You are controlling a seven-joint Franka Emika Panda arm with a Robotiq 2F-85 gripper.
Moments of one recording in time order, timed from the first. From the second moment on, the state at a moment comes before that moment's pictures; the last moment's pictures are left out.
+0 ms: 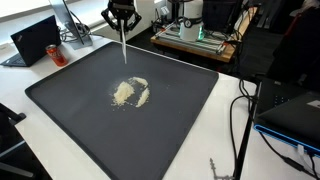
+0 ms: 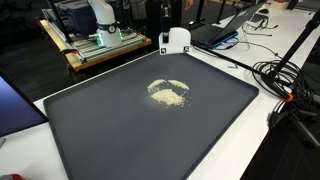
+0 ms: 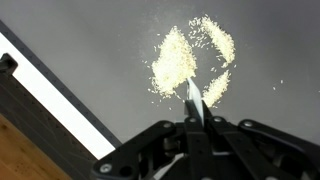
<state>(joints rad) -0.06 0.00 0.05 -2.24 -0.21 2.45 -0.70</state>
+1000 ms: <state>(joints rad) 0.12 0.36 0.08 -1.91 -0.42 2.06 -0.33</state>
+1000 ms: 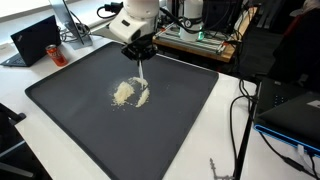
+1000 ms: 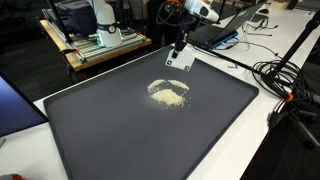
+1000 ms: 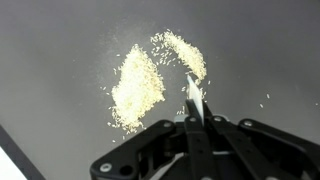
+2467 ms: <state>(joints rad) 0.24 0.70 0.03 -1.44 -0.51 1.71 0.12</state>
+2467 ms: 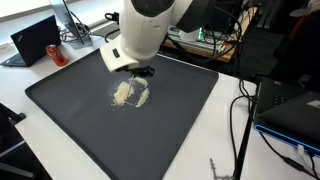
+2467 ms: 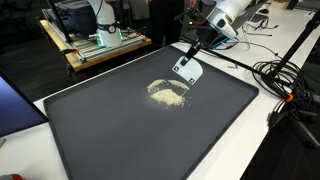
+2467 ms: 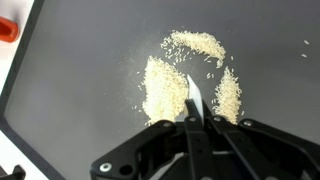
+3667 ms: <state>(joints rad) 0.11 0.96 -0.01 -0.92 -0.34 1.28 -0.23</state>
